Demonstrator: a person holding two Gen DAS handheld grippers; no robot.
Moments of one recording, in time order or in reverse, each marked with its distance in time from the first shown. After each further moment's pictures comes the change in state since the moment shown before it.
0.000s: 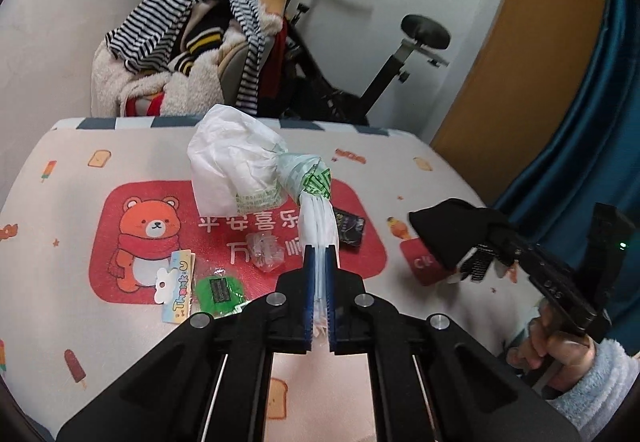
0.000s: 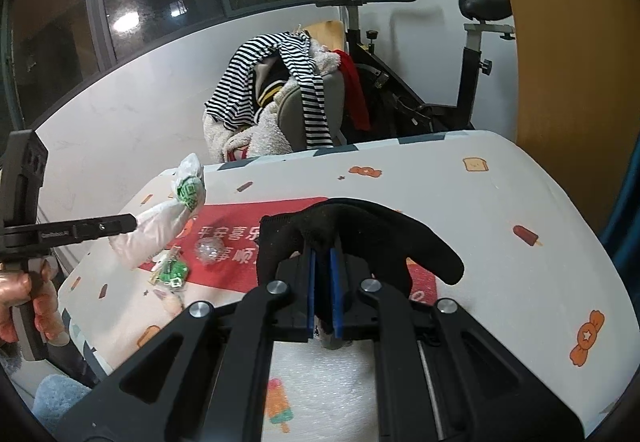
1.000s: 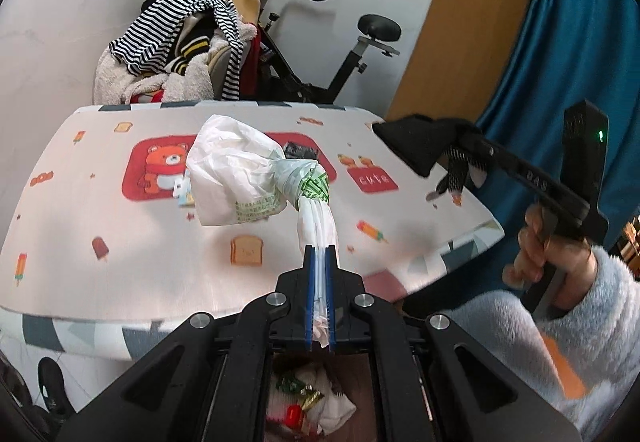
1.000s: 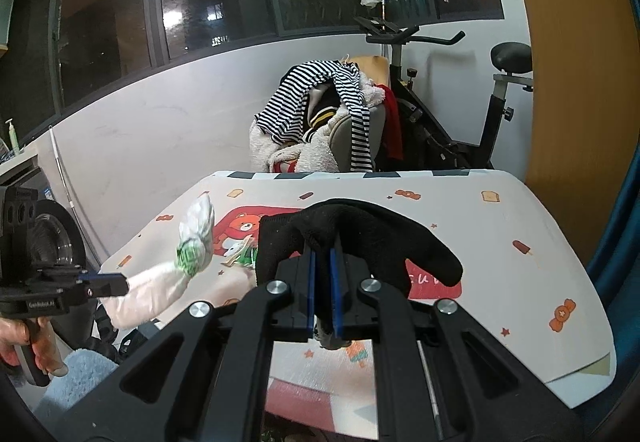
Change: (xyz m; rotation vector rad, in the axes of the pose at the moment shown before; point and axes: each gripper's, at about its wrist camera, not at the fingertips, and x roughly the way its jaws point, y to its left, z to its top) left arm -0.138 -0.028 -0.131 0.071 -0.015 -0.065; right arm -0.115 0.079 -0.018 -0.118 -0.079 0.059
